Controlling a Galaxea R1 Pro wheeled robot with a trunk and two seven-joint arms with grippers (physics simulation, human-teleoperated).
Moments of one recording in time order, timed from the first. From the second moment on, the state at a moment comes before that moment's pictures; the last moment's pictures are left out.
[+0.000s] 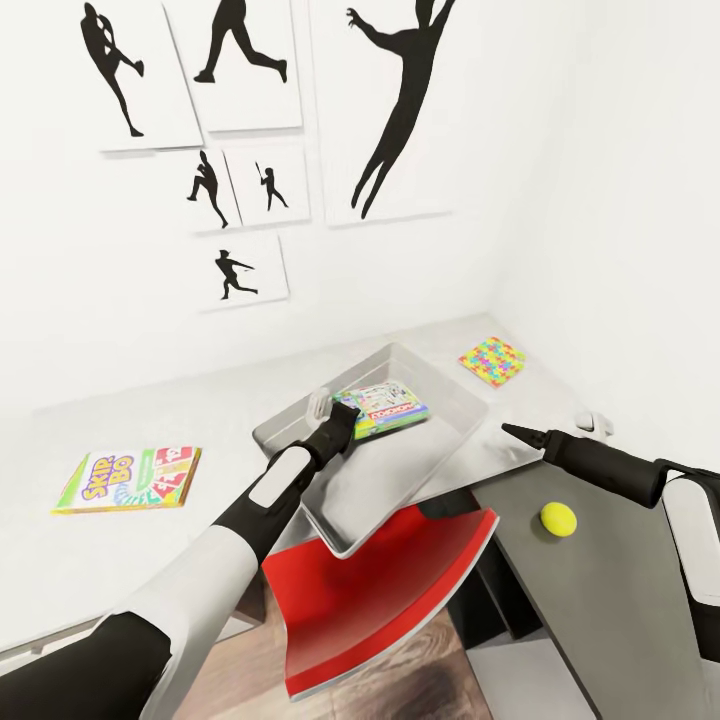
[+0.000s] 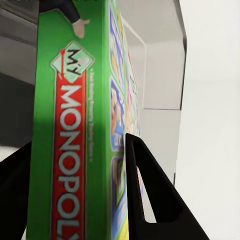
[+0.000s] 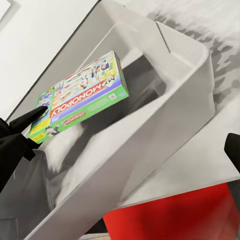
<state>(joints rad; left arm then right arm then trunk) -0.92 -0.17 -0.36 -0.68 1.47 0.11 -0.01 -0.52 -0.27 -0.29 -1.61 -0.61 1.04 0.45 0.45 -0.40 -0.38</state>
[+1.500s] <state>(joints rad) -0.99 -0.17 -0.36 -0.66 1.47 0.11 -0.01 -0.52 -0.28 -0.30 -1.61 -0.61 1.04 0.45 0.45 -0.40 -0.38</state>
